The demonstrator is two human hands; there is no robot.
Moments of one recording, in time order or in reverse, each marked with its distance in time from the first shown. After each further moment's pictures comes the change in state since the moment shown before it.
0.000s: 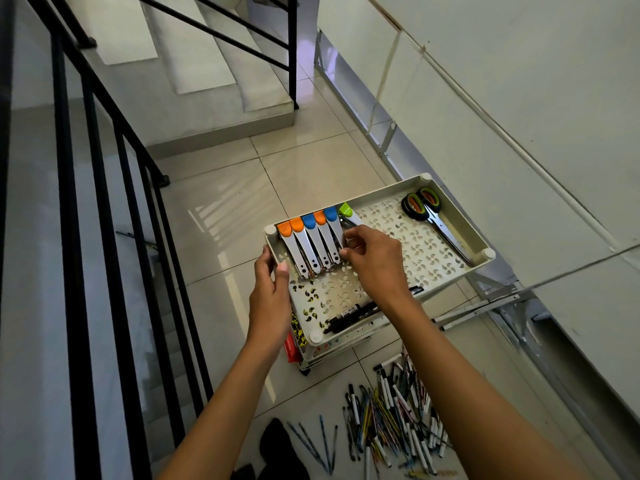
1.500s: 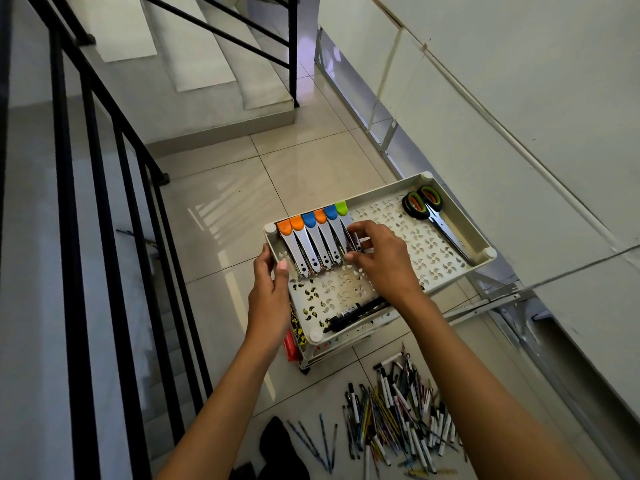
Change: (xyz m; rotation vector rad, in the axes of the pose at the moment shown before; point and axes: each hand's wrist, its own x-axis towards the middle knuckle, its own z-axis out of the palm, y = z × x) left_hand 0.003 -0.001 -0.002 0.025 -0.013 0.003; right_hand 0.005 0.011 -0.011 0.072 -0.134 -0.040
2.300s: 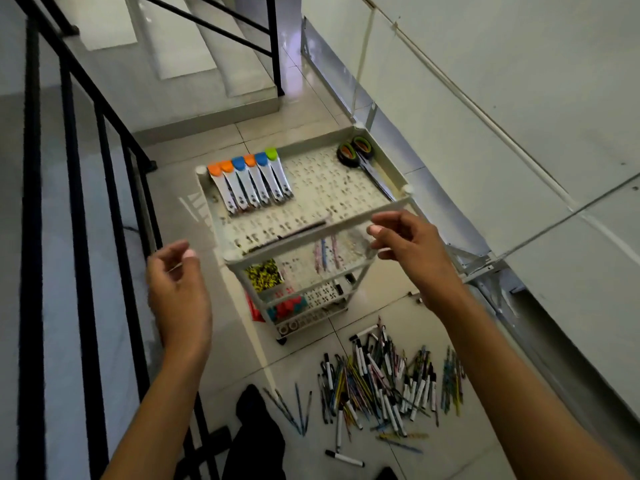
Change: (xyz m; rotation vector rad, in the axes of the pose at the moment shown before) left_hand -0.110 -0.020 0.019 -0.047 0.538 0.155; right_hand -0.122 0.074 -0.117 0.486 0.008 0.160
